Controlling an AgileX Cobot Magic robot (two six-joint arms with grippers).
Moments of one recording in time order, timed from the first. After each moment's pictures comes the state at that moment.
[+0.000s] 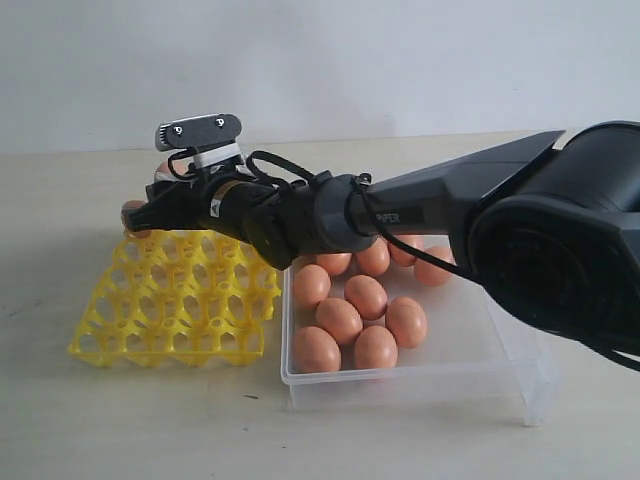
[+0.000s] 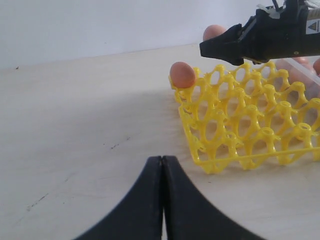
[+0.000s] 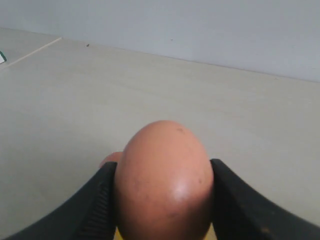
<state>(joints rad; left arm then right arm) -0.06 0.01 0.00 -0.17 0.37 0.21 0.76 2.44 -1.71 -0.02 -0.31 0.21</state>
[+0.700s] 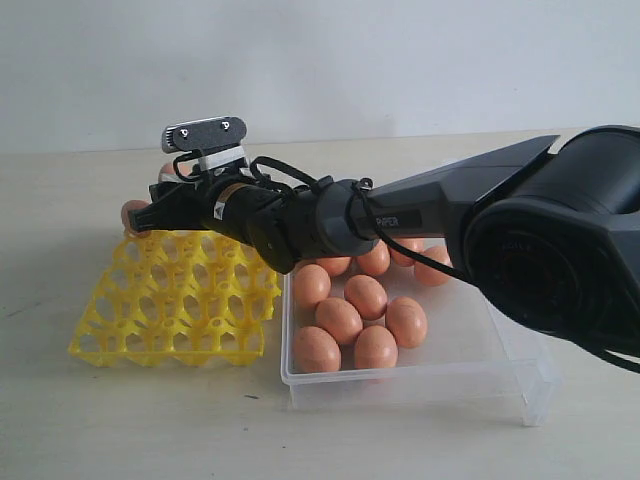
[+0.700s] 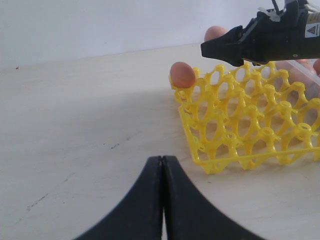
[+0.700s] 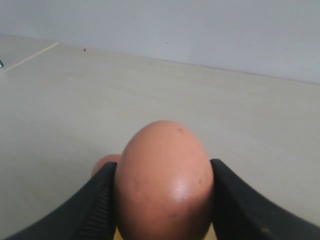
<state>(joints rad) -0.06 0.01 0.00 -0.17 0.37 0.21 0.75 2.46 -1.71 -0.02 -0.34 0.21</state>
